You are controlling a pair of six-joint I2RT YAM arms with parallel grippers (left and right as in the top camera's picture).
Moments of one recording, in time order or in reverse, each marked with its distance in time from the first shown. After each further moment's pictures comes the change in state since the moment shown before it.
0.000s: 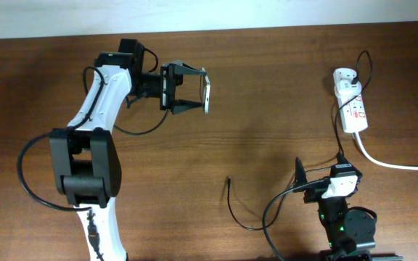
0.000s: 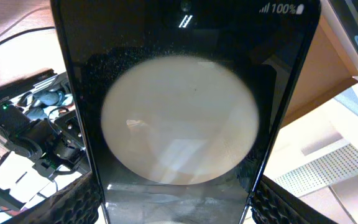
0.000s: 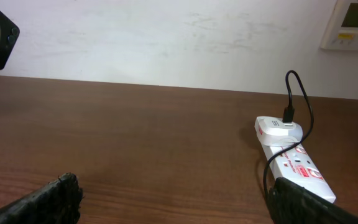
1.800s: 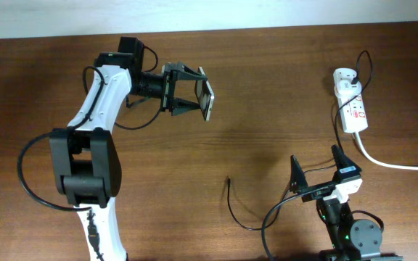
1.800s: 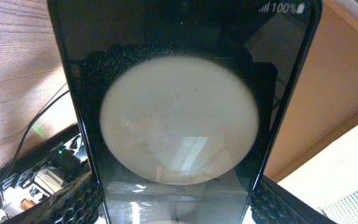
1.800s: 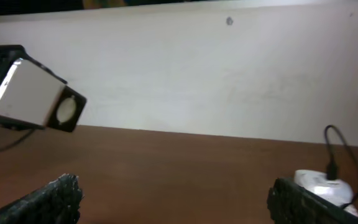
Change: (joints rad) left arm 0.000 0.000 0.000 0.046 -0.162 0.139; right arm 0.000 0.000 0.000 0.194 -0.152 0.087
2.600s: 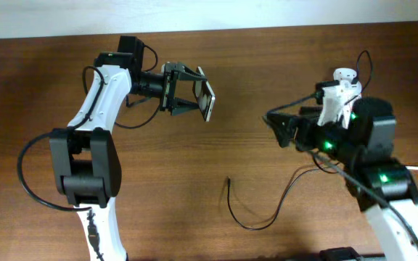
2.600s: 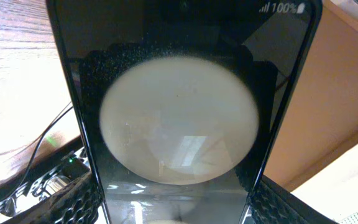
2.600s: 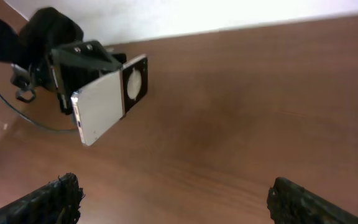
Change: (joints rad) left arm 0.000 0.000 0.002 0.021 -0.053 -0.005; right arm 0.003 1.020 0.940 -0.598 -0.339 0.164
